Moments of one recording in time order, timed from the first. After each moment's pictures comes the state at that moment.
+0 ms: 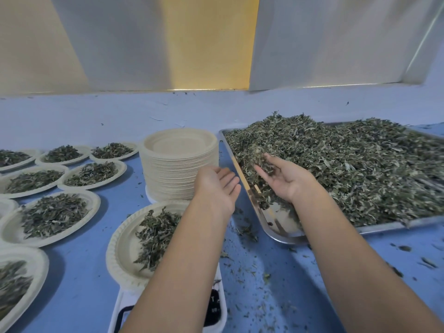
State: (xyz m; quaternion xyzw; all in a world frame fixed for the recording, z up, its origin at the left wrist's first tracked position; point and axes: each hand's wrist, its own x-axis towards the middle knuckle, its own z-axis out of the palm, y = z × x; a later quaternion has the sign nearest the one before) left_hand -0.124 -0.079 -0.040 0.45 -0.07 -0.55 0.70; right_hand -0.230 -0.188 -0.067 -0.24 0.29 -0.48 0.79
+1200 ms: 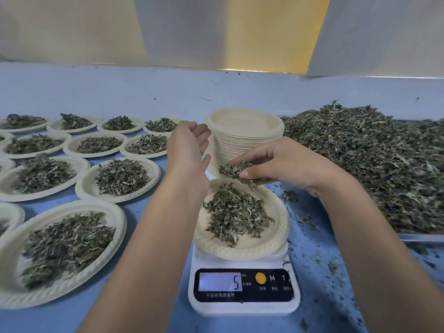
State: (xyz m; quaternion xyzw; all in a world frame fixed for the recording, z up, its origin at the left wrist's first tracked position) left_hand -0.023 0.002 -0.024 0.51 -0.16 -0.35 0.77; right_hand -0.149 -0.087 -0.029 -0.83 0.25 -0.16 0.47
